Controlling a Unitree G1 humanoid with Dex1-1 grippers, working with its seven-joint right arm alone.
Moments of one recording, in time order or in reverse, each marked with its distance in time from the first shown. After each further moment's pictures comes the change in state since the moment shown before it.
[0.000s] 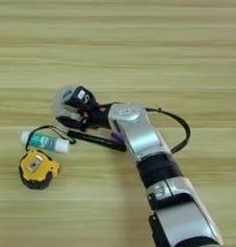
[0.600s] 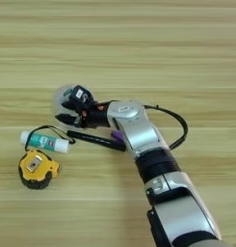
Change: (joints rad) arm -0.039 0.002 0.020 0.066 0.002 -0.021 0.051
